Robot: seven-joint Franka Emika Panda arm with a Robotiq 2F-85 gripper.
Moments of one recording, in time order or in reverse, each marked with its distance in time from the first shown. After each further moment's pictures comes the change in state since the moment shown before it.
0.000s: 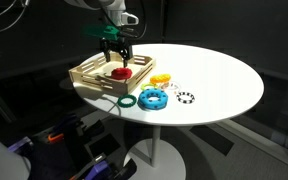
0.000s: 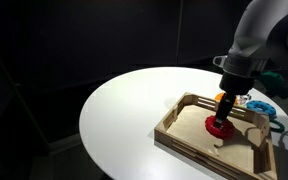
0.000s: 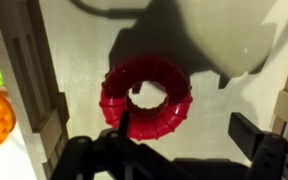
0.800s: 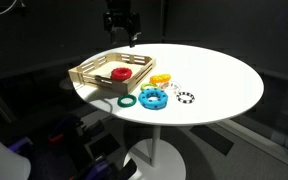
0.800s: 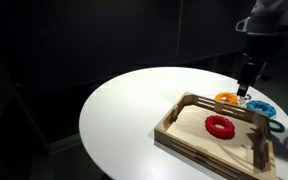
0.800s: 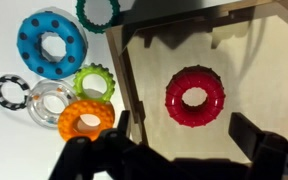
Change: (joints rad) arm -0.101 -0.238 -0.018 0.045 -0.170 -0.352 0.186
